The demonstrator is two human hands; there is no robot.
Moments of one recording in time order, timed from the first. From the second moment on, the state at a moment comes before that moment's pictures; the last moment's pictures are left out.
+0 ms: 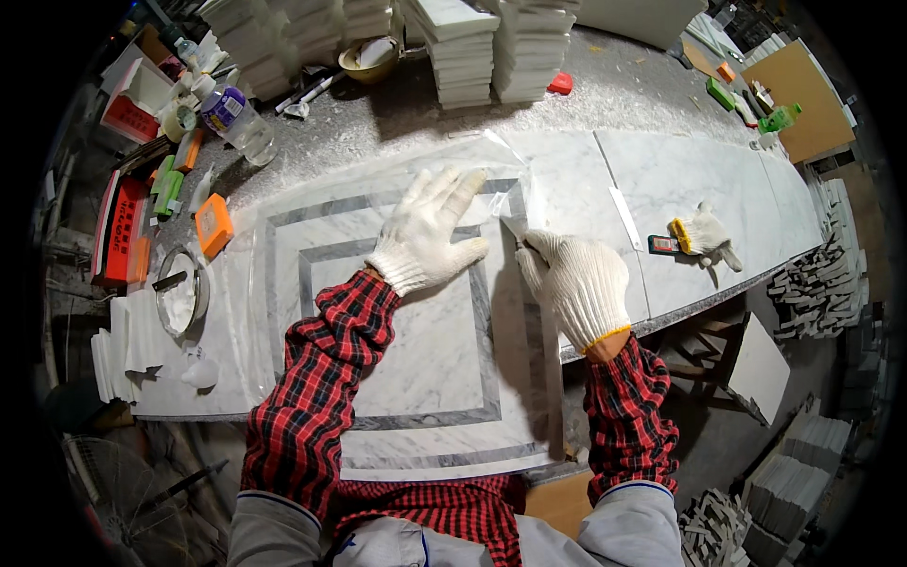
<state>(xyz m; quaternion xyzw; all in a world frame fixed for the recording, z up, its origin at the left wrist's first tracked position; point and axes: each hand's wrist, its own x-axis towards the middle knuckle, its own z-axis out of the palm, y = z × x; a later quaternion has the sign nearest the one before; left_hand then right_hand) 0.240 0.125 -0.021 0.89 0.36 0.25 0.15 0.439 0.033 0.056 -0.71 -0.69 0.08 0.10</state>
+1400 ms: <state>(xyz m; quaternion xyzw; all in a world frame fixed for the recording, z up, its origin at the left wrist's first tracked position) 0.254 0.137 0.009 0.90 0.17 0.18 0.37 0.522 -0.002 -0.031 -0.71 -0.53 0.09 0.46</state>
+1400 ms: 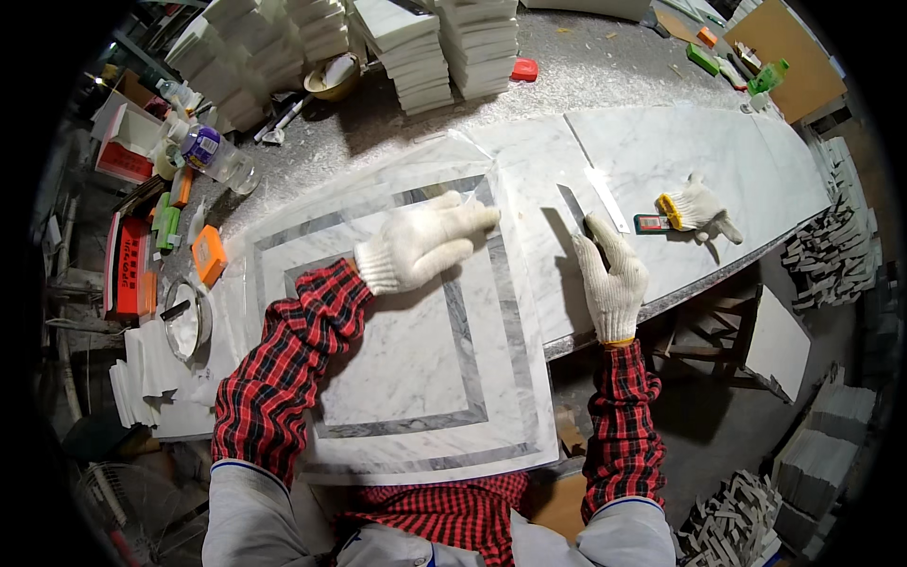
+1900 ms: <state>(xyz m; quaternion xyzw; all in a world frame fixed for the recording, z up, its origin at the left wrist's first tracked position) 0.251 0.122 0.007 0.52 0.31 0.40 0.69 0.518 0.001 -0.025 -0.70 -0.52 0.12 0.48</state>
